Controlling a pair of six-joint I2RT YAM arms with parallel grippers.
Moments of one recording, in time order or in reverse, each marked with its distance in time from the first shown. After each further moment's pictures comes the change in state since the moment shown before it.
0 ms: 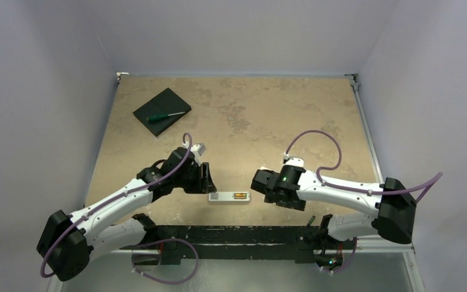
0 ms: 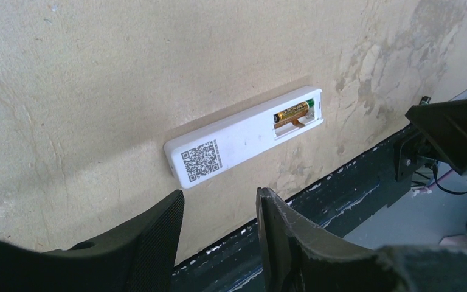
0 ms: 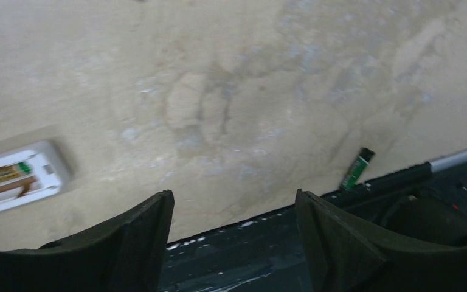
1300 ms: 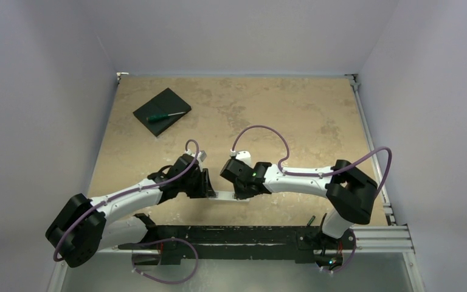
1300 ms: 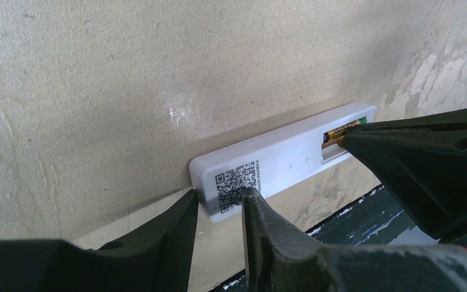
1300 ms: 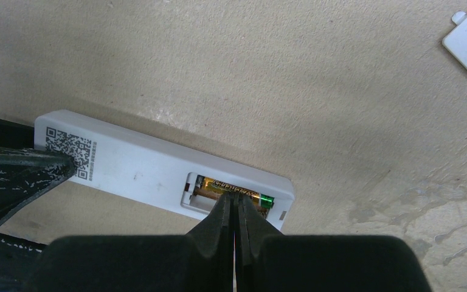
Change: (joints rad) left arm 0.001 0.137 -0.141 0.230 0.006 -0.058; right arm -0.002 0.346 0.098 0.597 -0.217 -0.498
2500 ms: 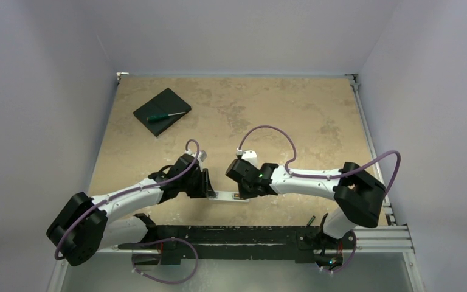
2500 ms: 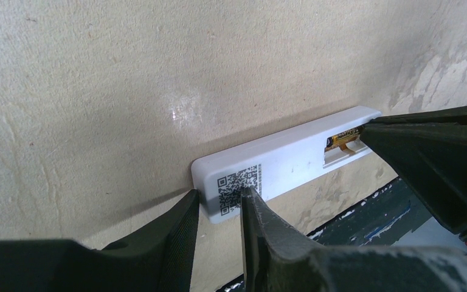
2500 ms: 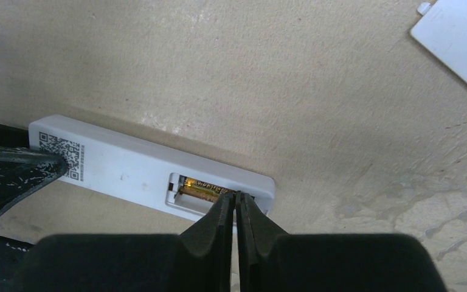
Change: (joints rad) left arm 0.000 0.014 0.000 0.010 -0.001 0.000; right arm -0.011 -0.068 -0.066 0.026 0.019 0.034
